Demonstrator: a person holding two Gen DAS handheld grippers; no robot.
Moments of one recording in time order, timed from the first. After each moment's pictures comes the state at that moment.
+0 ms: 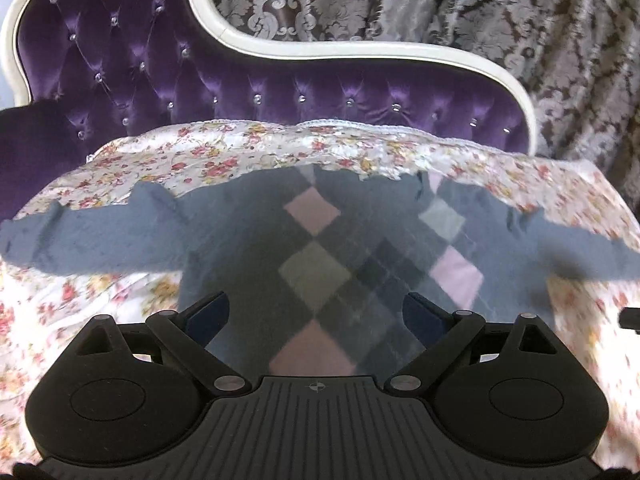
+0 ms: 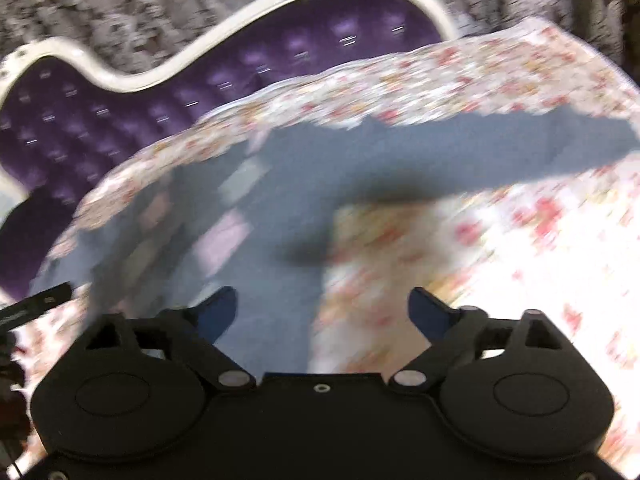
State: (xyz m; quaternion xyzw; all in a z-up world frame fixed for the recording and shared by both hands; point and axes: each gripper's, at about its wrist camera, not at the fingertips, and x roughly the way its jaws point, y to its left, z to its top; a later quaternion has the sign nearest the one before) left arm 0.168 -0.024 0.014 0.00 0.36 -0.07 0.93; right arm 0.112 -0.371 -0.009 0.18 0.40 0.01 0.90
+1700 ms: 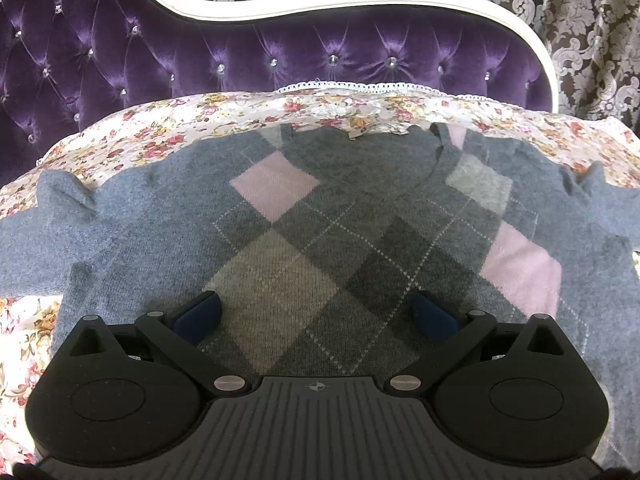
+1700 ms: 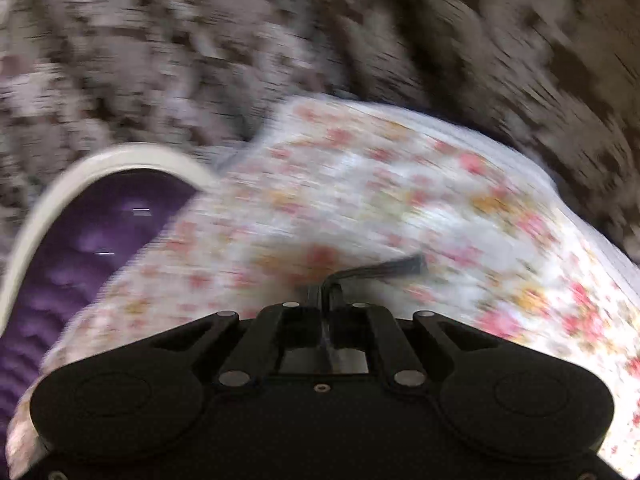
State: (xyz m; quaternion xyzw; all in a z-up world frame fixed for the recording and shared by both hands) left arm 0.237 -0.063 -0.077 0.04 0.36 -0.08 0.93; right arm 0.187 -0.607 -0.016 0.32 0.28 -0.22 0.88
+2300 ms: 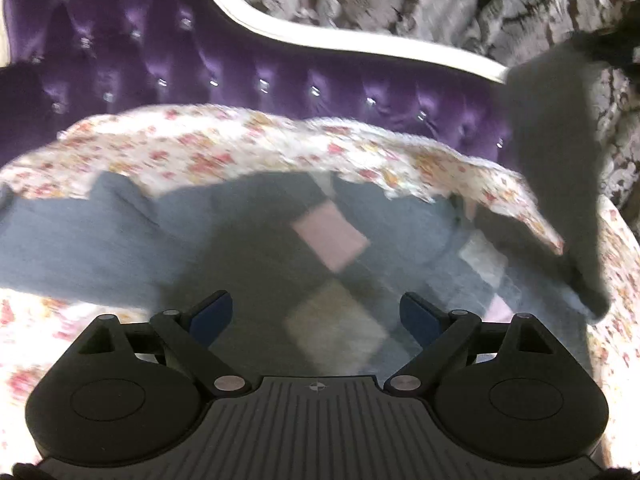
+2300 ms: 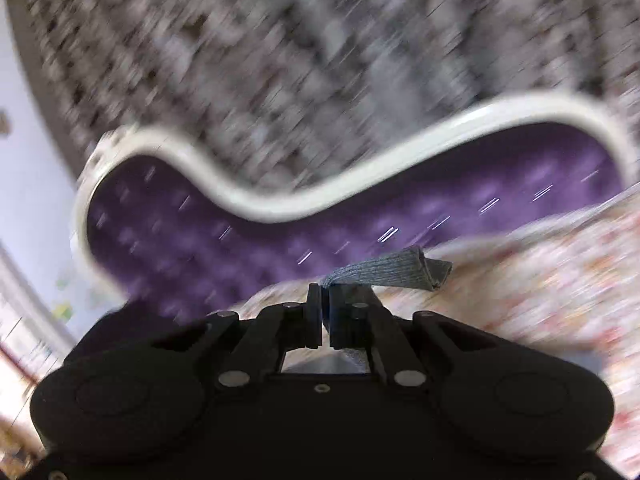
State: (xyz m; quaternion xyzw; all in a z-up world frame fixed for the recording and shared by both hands) left arm 0.232 0.015 -0.019 -0.05 0.36 -0.08 0.93; right arm 0.286 -0.243 0.102 0.21 0.26 0.19 0.92
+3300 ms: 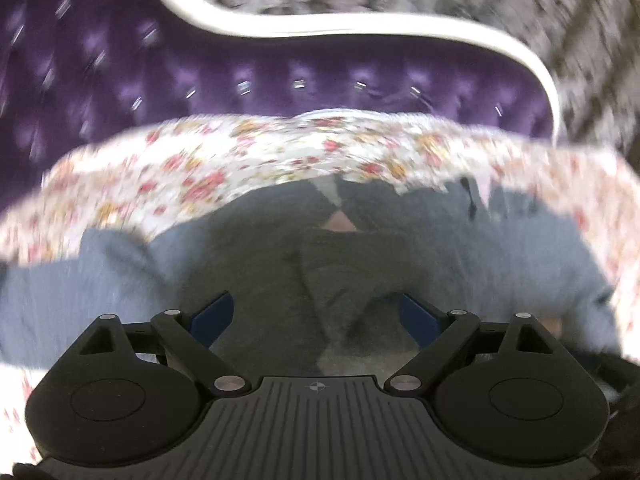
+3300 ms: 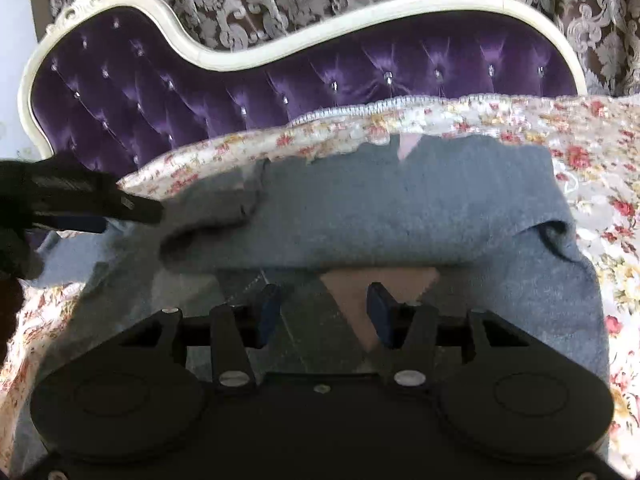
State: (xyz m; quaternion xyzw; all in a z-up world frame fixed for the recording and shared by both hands) left arm 0.267 -0.004 -0.021 0.05 0.38 -0.11 0.92; right arm 0.185 -0.203 -0.079 0.11 0.29 0.09 0.95
